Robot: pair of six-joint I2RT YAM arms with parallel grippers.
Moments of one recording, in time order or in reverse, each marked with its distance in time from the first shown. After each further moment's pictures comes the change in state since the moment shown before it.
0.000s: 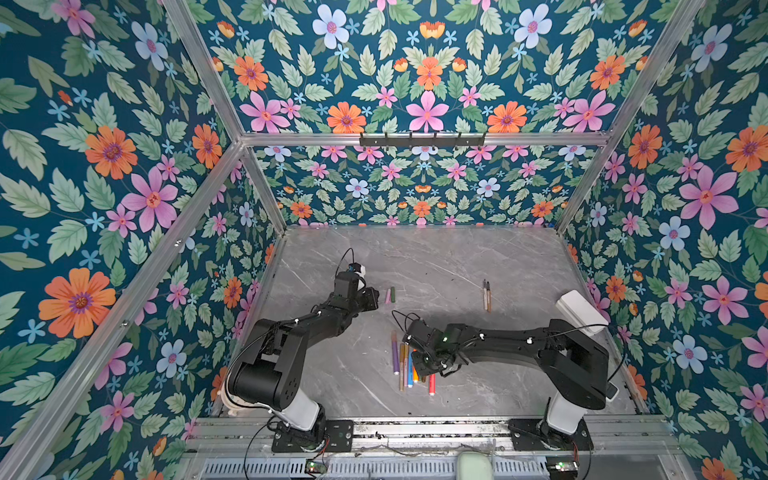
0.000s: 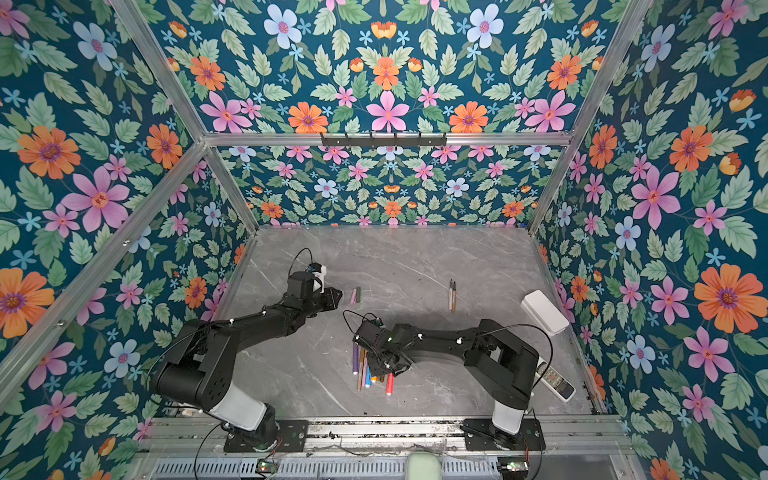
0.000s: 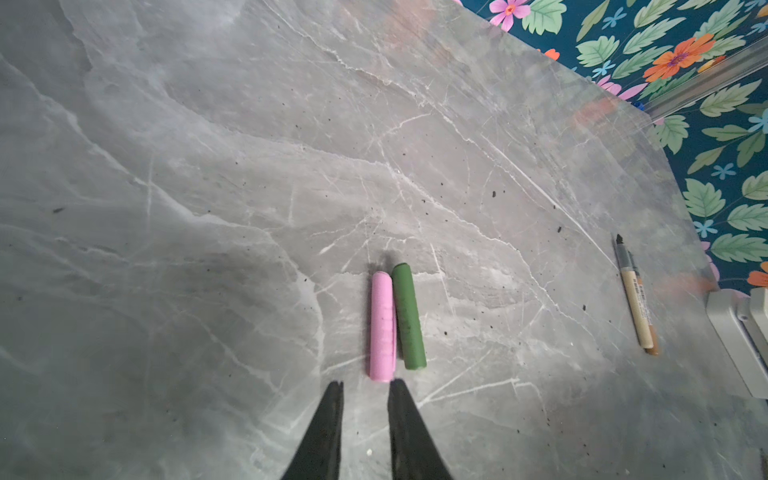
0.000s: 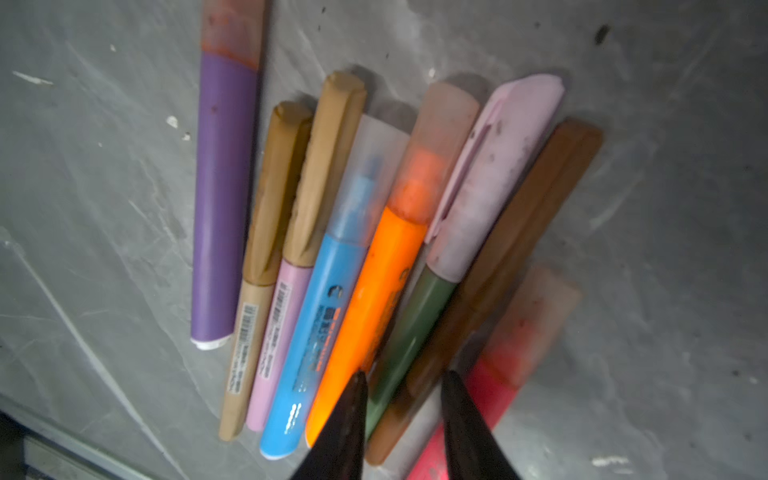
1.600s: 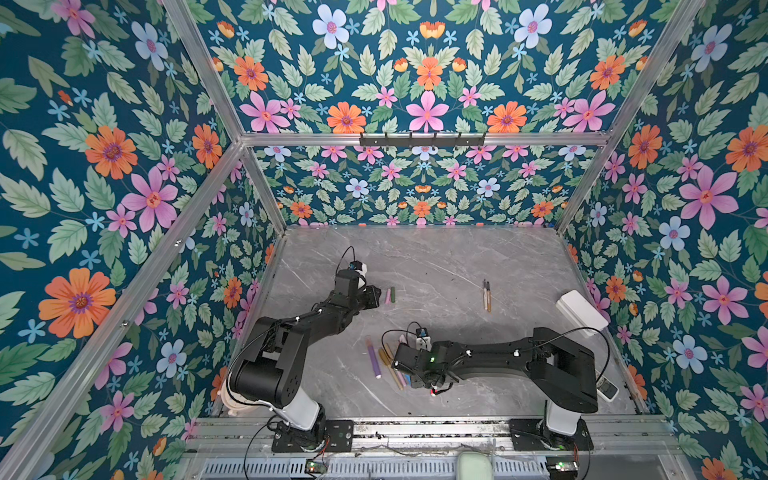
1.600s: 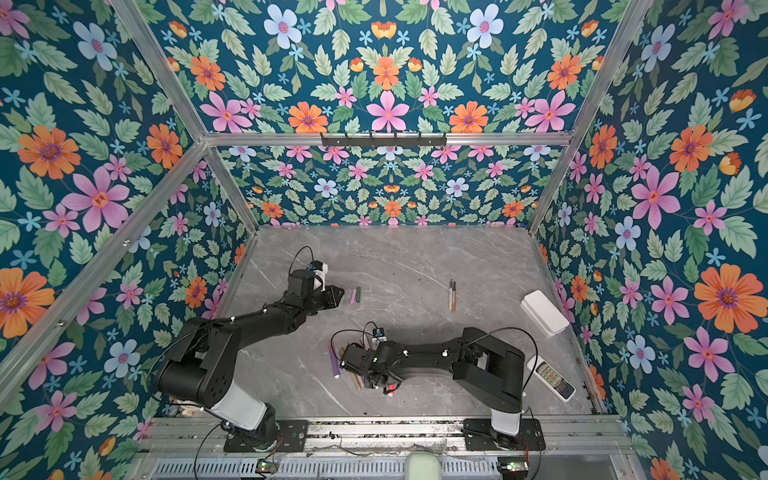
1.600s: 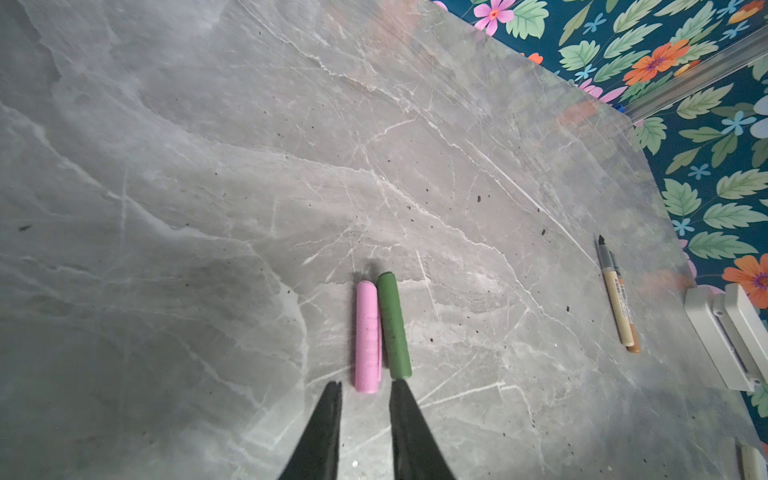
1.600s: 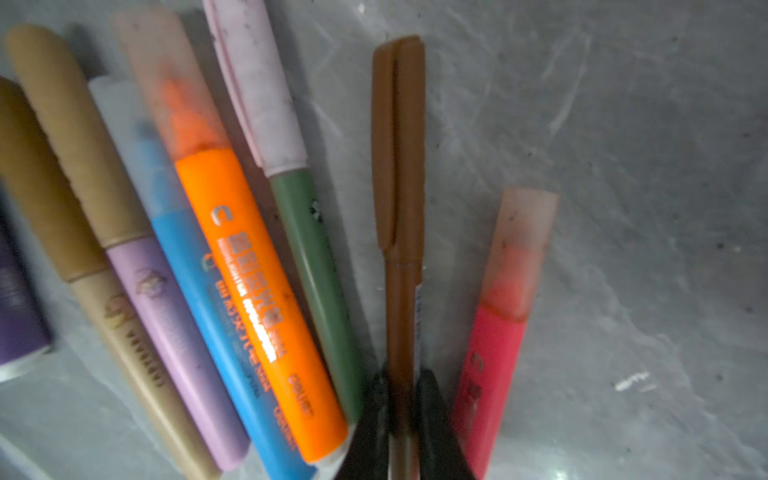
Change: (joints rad) left arm -0.001 0.007 0.013 0.003 0.021 -0.003; right arm 0.134 0.060 0.035 -0.105 0.211 0.304
